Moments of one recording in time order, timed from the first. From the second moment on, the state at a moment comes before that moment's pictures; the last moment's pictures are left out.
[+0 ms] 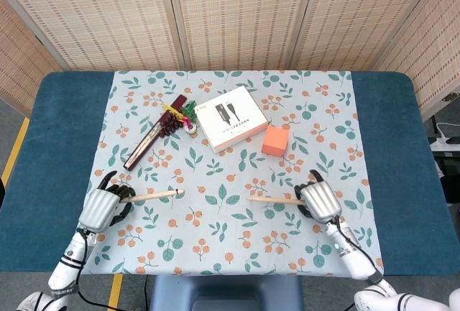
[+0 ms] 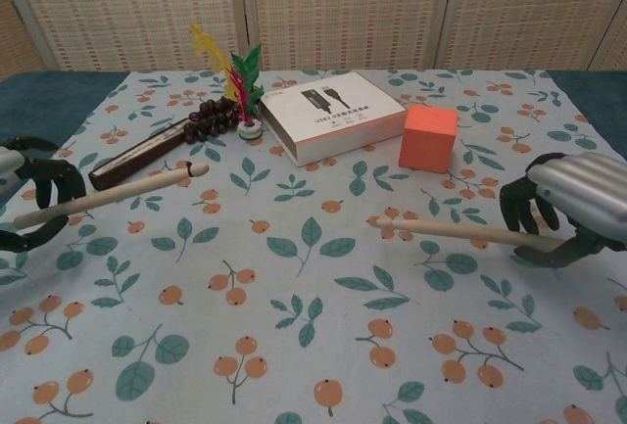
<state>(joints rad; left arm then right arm) -0.37 -1.65 0.01 -0.98 1.62 1.40 -0.09 0.42 -1.60 0.07 -1.29 -1.46 1.15 -0.32</state>
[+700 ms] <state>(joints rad) -0.48 -1.63 -0.11 -1.33 1.56 1.32 0.16 0.56 -1.71 0.14 -1.35 -1.54 1.15 0.00</state>
